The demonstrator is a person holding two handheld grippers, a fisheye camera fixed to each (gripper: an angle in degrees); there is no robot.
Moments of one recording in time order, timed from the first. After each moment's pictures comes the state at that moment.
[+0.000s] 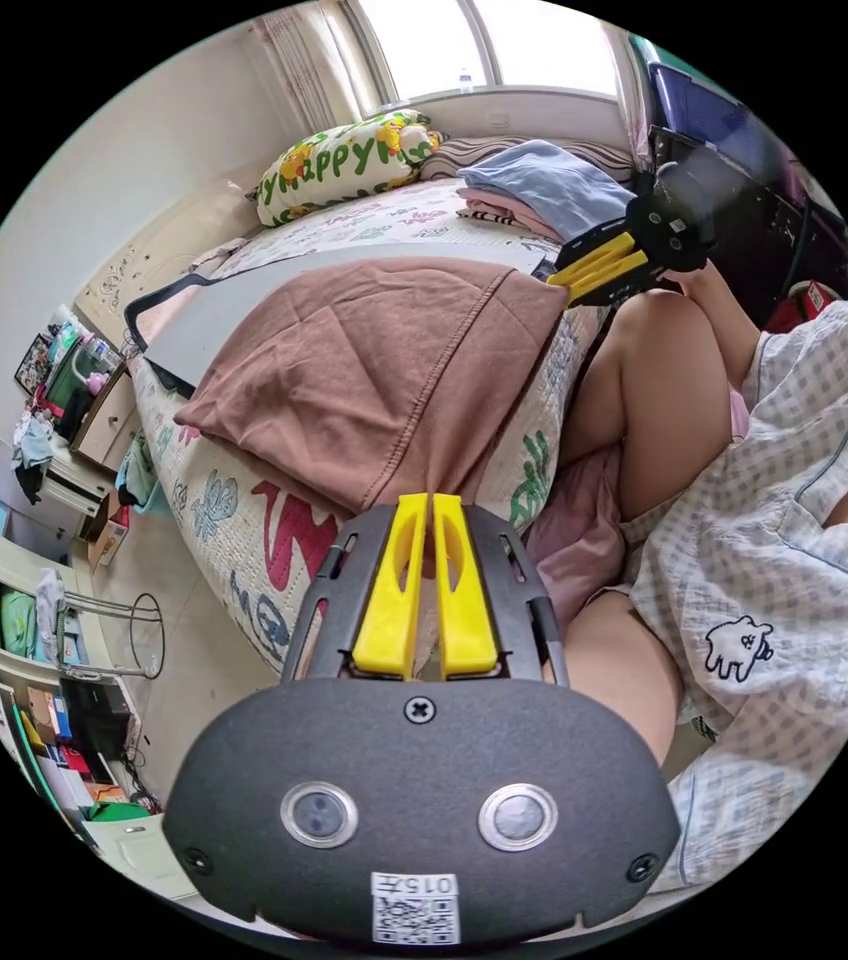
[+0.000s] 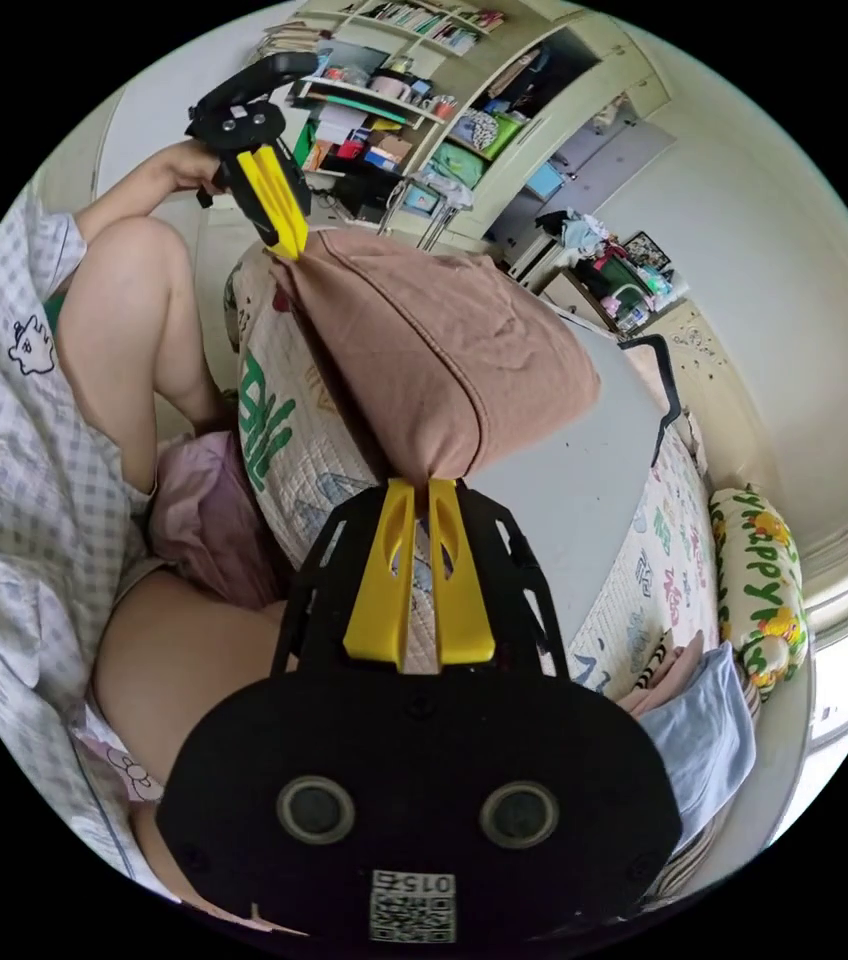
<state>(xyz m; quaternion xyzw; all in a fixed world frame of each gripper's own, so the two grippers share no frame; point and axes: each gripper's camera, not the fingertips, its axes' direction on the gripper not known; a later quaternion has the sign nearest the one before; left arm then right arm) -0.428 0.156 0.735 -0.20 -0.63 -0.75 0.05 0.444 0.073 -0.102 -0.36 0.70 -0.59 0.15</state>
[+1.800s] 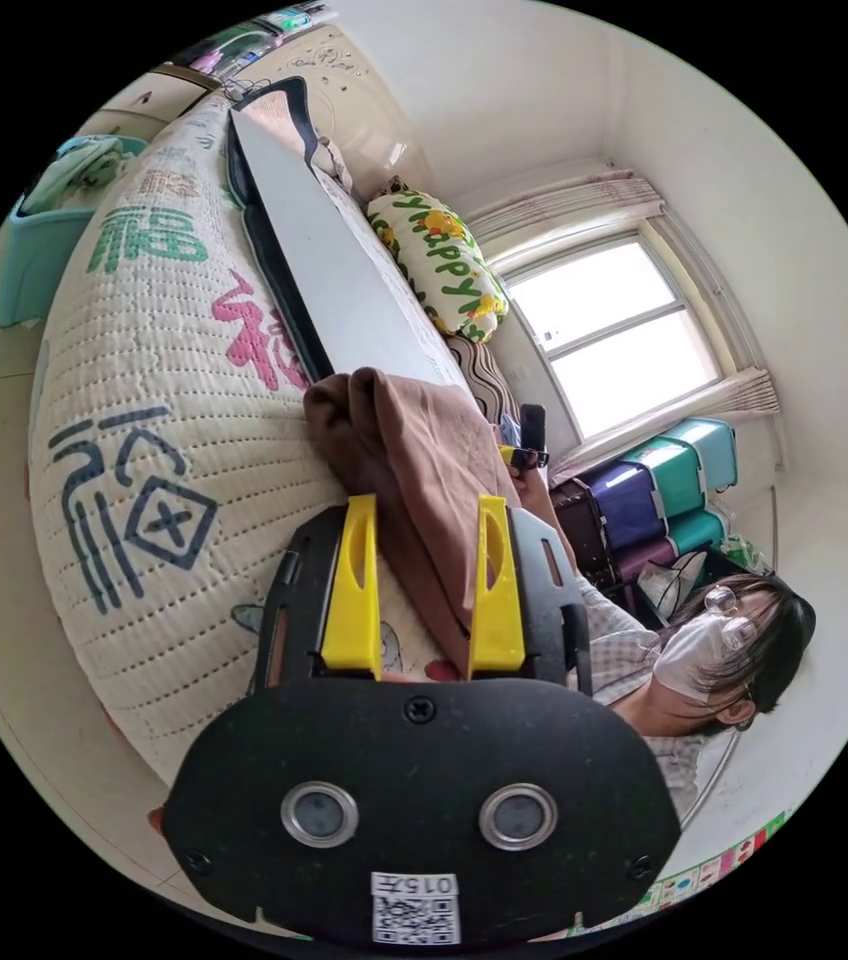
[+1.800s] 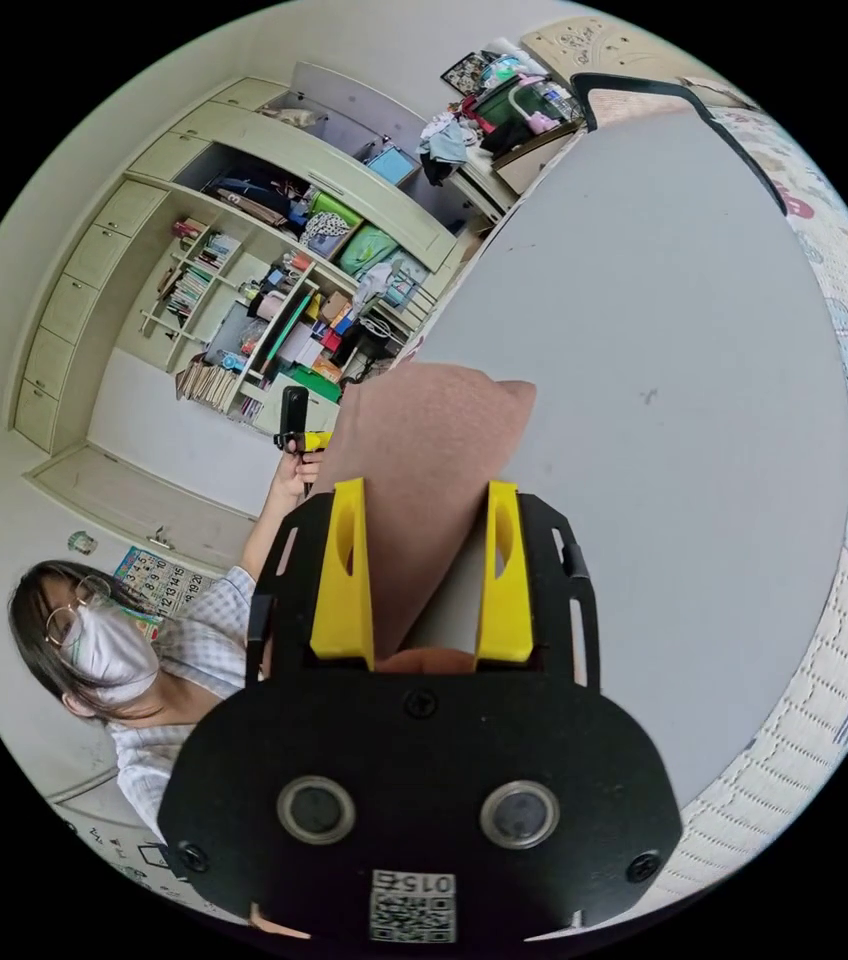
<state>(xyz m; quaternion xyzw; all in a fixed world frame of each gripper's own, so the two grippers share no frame) 0.131 0.258 0.711 0.39 -0.69 -0.60 0.10 0.275 -0.415 -0.131 -0.30 0.58 -0.30 0.70</state>
